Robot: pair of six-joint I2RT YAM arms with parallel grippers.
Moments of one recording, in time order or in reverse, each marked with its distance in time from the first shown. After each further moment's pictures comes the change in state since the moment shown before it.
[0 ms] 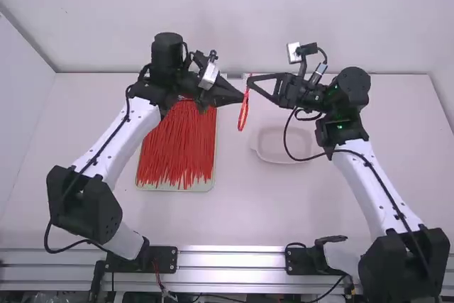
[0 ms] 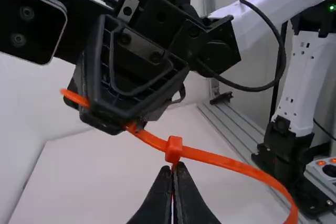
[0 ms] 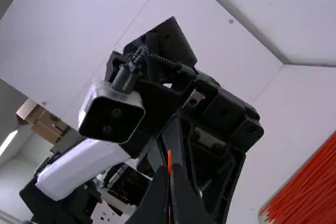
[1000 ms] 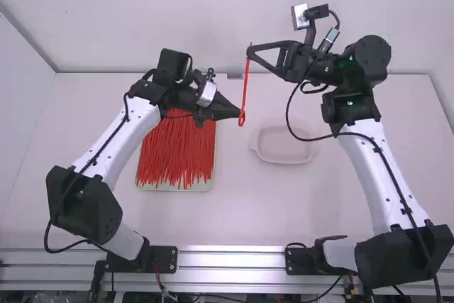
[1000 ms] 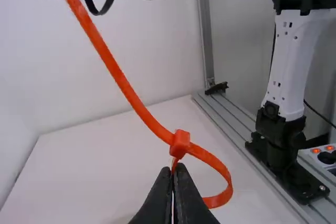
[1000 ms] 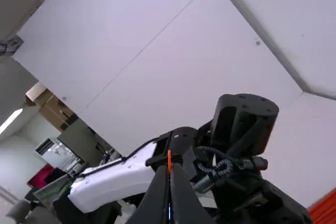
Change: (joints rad) left arm 0.000 0.000 0.004 -0.473 -0.011 0.484; right arm -0.005 0.083 0.329 -0.076 -0.051 0.044
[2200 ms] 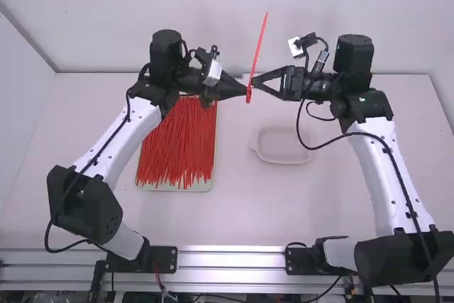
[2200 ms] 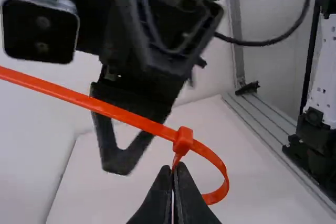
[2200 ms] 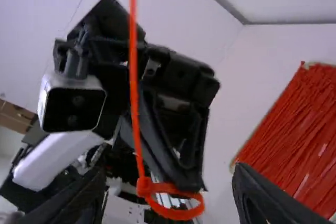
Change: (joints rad) left arm -0.005 0.000 -0.002 0.601 -0.091 -0.548; right arm -0.035 0.000 0.052 -0.937 -0.003 -0.676
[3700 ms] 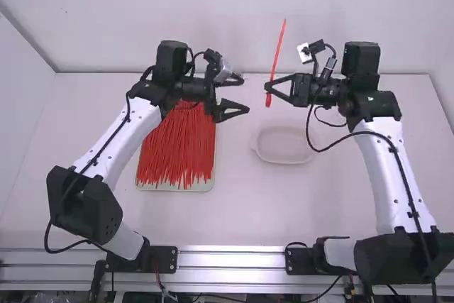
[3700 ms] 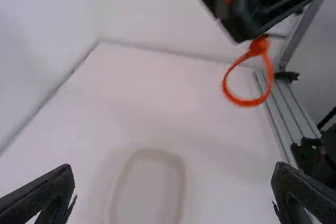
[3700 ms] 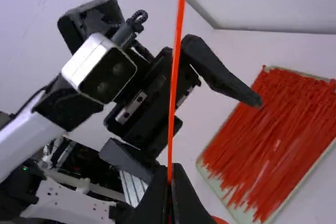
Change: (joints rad) left arm -0.001 -0.003 0.000 -0.376 -0.335 -0.065; right arm -0.081 0.001 0.002 -0.190 0.056 -0.240
